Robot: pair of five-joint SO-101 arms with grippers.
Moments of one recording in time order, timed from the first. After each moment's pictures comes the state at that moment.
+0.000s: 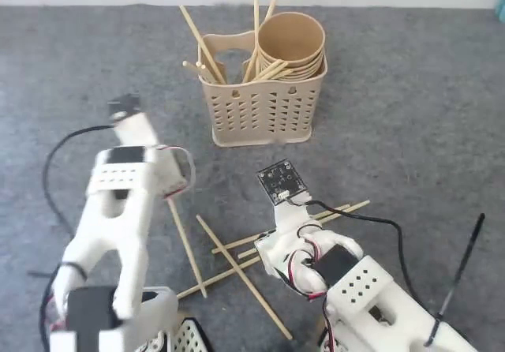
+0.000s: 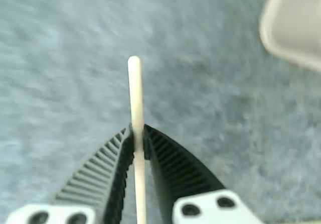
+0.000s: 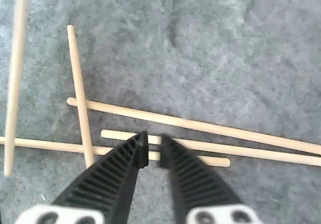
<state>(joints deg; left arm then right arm) -10.7 -17.0 45.1 60.5 26.7 -45.5 -56.2 76.2 47.9 -14.6</state>
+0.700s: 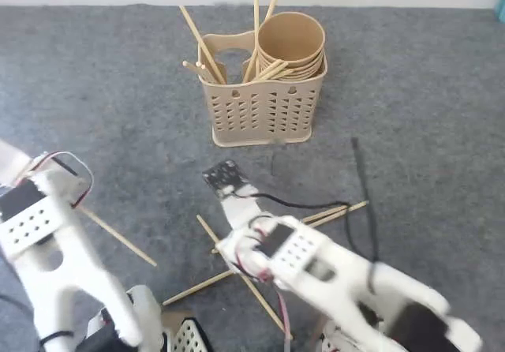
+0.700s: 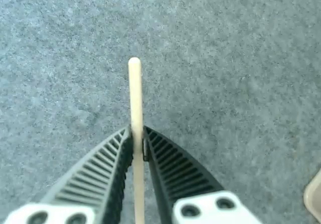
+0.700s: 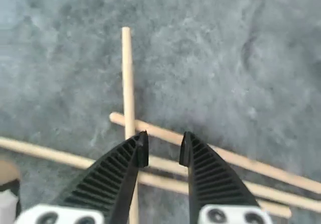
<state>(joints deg) -42.7 -31.9 43.7 60.4 23.7 -55.6 -21.8 58.5 39.0 -16.6</state>
